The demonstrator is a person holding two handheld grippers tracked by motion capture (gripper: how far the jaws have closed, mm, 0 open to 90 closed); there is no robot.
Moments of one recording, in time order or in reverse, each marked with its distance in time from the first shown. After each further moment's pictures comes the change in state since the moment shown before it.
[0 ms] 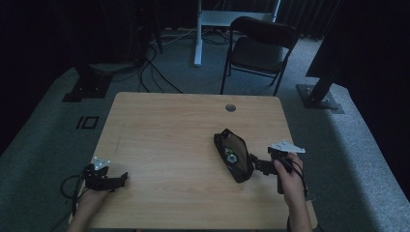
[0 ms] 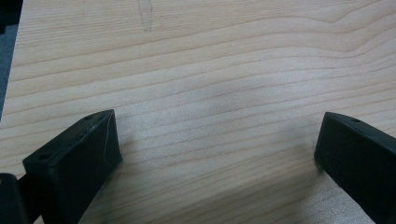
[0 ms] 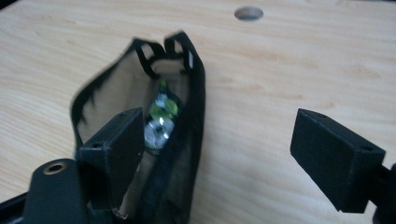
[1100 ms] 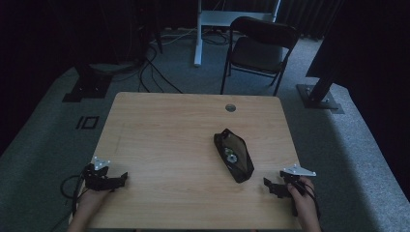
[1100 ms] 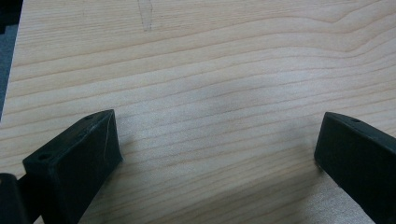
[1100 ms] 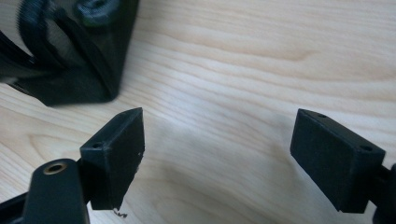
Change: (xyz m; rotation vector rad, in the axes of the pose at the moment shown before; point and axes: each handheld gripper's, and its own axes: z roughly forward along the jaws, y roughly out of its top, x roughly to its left) left arm 0.000 0.000 0.000 0.001 0.000 0.002; right arm -0.043 -0.088 -0.007 0.109 -0.011 0.013
